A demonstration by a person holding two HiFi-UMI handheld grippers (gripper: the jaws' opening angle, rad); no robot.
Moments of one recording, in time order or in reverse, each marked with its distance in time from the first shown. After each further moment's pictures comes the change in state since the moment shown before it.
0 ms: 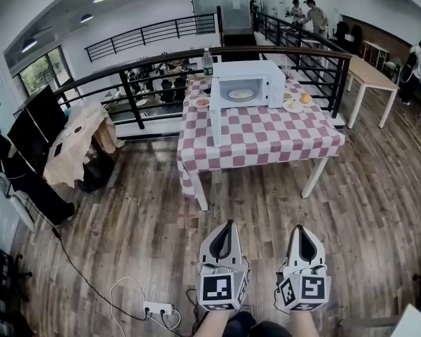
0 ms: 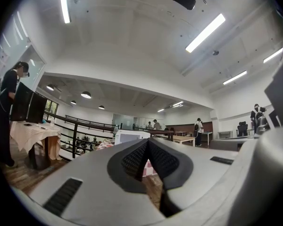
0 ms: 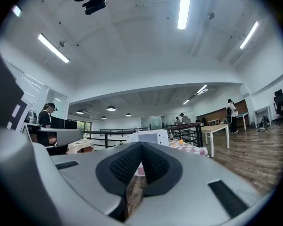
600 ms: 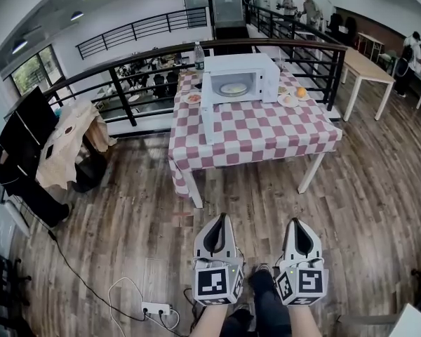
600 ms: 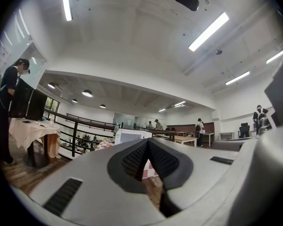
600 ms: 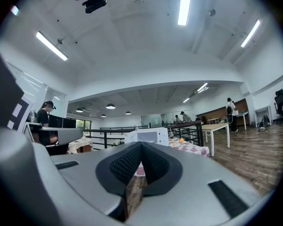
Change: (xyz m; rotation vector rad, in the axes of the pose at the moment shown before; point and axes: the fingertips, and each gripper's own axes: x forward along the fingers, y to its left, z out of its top) left arm 0.041 0.015 -0.006 -0.014 0.004 0.011; right arm 0.041 -0.008 -0.005 -0.001 0.023 -0.001
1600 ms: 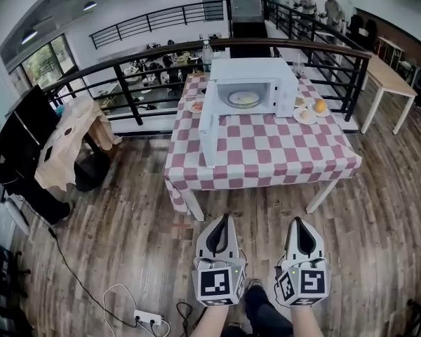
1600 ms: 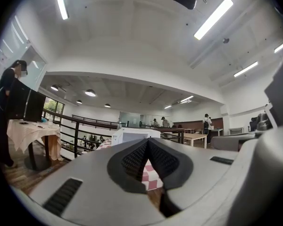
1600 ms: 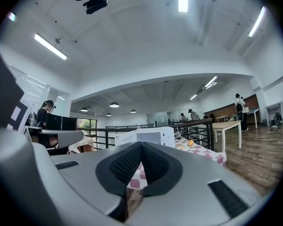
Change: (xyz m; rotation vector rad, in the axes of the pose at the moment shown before) left arm 0.175 0.025 -0.023 0.024 0.030 0.077; right arm 0.184 -0.054 0.001 -0.012 0.024 0.084
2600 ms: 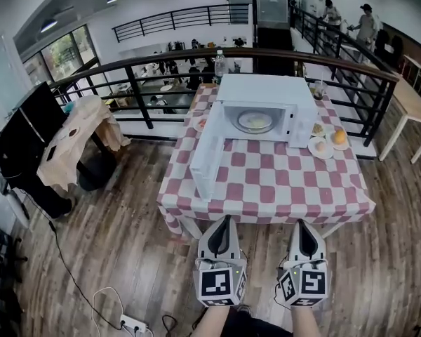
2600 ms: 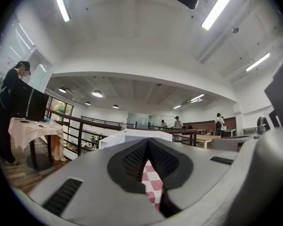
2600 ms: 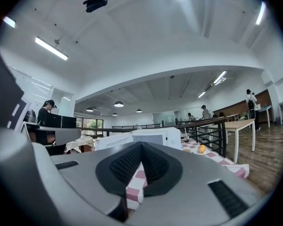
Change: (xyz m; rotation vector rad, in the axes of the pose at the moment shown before) left arm 0.172 0.010 -0.004 -0.010 -0.010 0.120; right arm 0.179 -0.076 0.007 -0.005 0.001 0.101
